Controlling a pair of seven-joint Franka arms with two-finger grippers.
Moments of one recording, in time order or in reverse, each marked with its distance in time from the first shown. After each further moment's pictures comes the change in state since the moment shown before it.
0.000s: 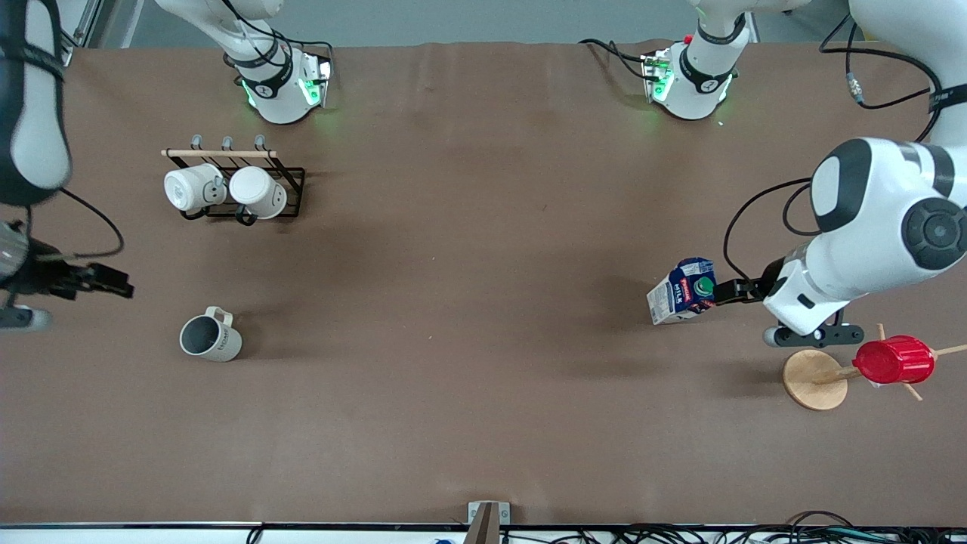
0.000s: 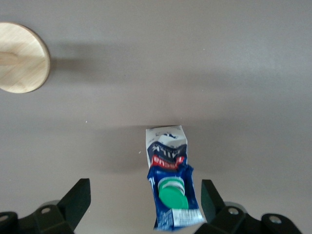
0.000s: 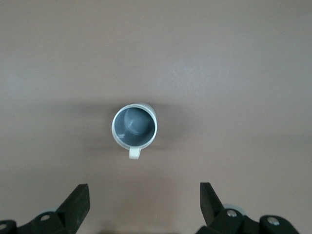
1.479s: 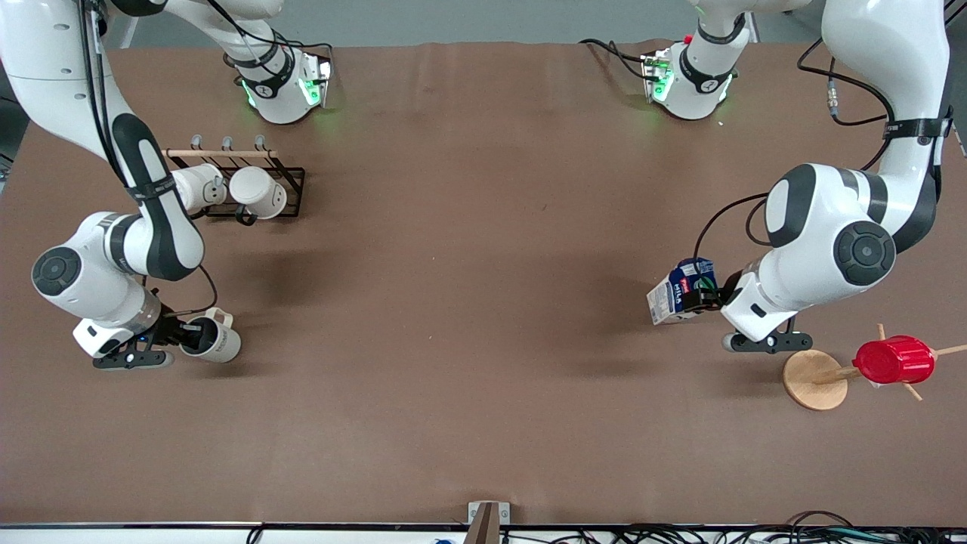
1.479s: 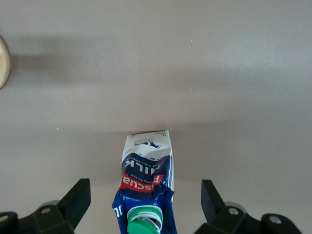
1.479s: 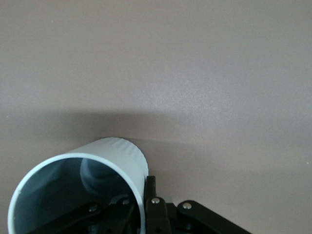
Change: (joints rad) left arm -0.019 0.027 -0.027 -0.093 0.000 0.116 -0.019; right arm 0.003 0.249 0.012 -0.225 0.001 0.581 -0.045
